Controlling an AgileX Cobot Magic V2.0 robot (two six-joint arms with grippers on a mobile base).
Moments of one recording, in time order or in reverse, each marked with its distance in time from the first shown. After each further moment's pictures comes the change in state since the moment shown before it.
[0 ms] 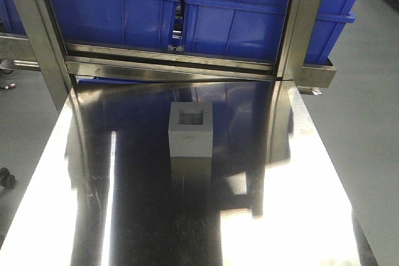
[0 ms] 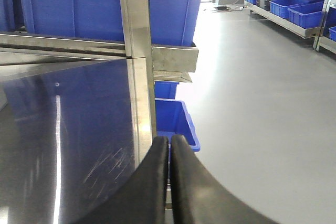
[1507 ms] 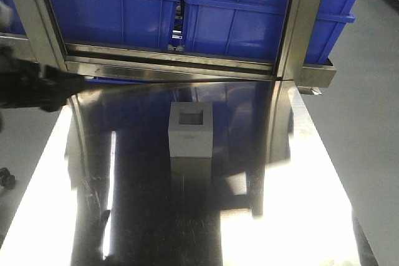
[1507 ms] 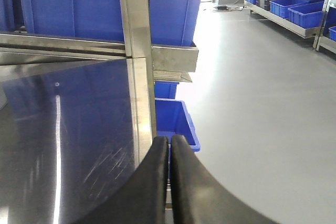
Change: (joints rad) left arm -0.179 0.838 -0.534 -0.632 0.112 0.547; right arm 0.000 0.000 0.000 0.000 0.000 0.000
